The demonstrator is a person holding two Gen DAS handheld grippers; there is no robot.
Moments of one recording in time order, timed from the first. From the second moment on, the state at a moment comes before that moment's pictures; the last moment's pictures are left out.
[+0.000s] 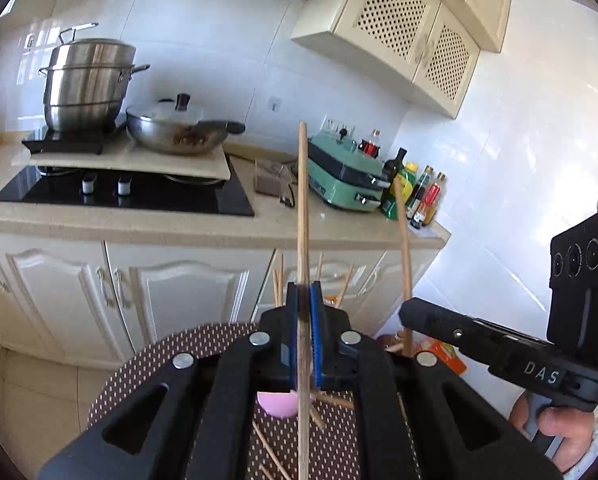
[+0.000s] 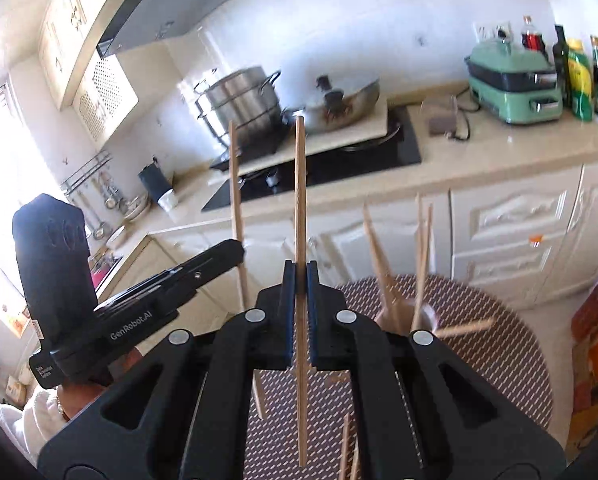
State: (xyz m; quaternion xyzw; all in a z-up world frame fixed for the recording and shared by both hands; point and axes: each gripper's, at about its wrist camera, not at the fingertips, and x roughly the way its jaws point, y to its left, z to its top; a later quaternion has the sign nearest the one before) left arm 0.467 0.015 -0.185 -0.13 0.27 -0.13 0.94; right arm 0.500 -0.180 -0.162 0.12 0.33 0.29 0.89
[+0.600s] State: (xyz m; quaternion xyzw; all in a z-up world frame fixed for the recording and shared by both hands) left arm 0.559 0.010 -0.229 -0.16 0.22 -0.13 0.95; right arm 0.578 -0.198 -0.219 0.11 0.26 0.27 0.92
